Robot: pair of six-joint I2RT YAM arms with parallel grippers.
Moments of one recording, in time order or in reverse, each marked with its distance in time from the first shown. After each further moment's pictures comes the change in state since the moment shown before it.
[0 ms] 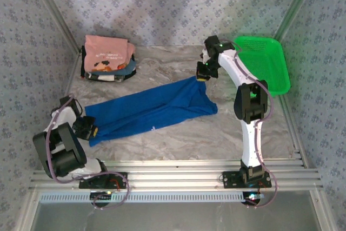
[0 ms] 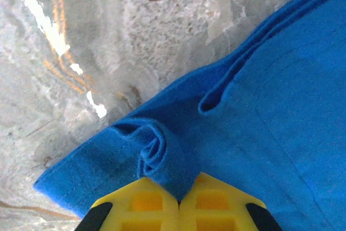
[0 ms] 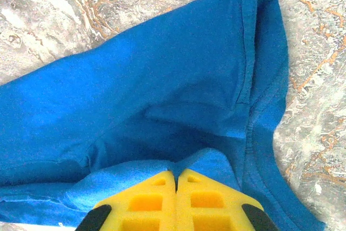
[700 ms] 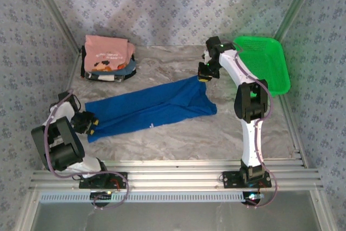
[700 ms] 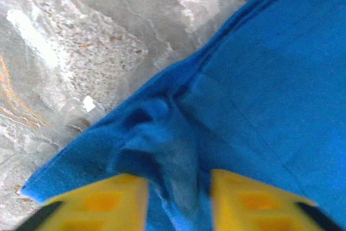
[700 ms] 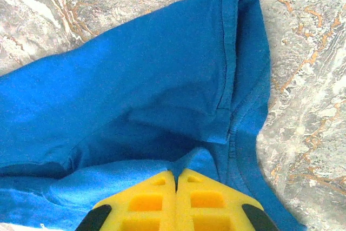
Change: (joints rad) left arm 0.000 0.054 0.084 0.002 0.029 0.069; right arm -0.014 0.009 -0.007 0.000 0.019 -0.001
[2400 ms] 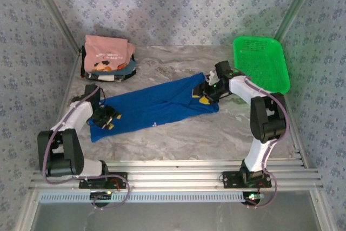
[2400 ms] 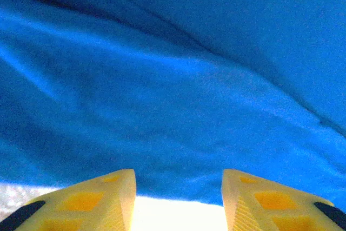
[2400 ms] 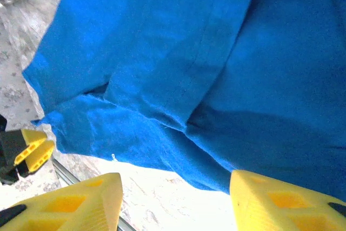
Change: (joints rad) left arm -0.382 -0.074 -0.014 0.035 0.079 -0.079; right arm -0.007 -0.395 -0.801 0.533 -0.377 0.215
